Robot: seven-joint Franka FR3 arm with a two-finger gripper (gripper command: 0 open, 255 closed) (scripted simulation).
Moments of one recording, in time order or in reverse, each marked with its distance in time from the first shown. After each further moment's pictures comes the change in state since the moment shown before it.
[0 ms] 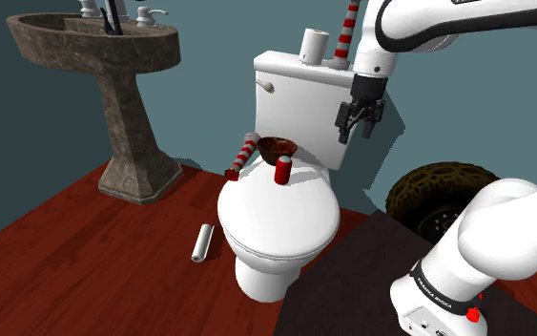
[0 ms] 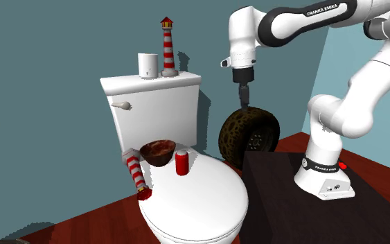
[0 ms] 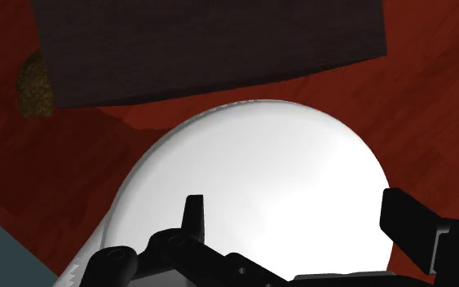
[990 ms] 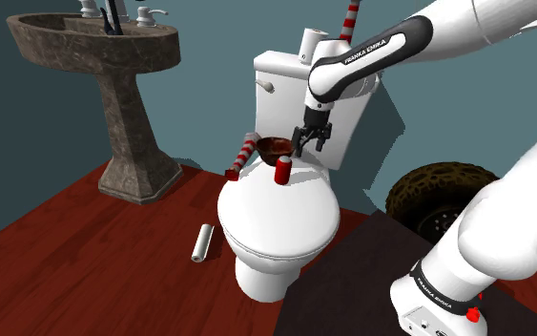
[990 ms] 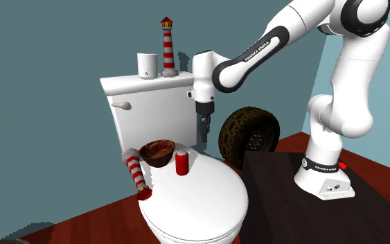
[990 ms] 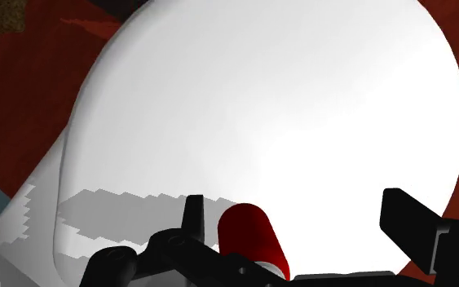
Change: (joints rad) arm 0.007 0.525 -0.025 0.123 0.007 0.478 -0.061
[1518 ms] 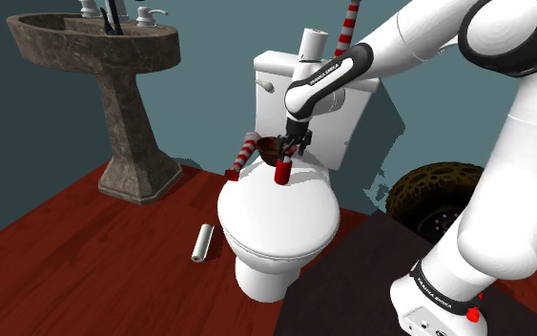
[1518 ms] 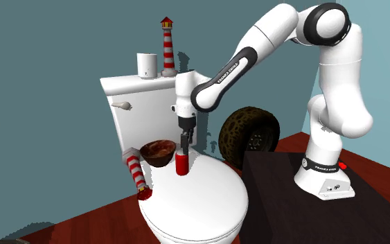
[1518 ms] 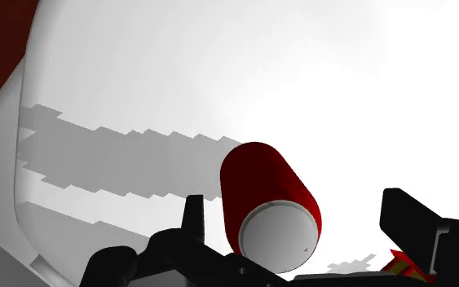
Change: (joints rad) arm -0.005 0.301 0.000 0.182 0.025 0.160 -0.033
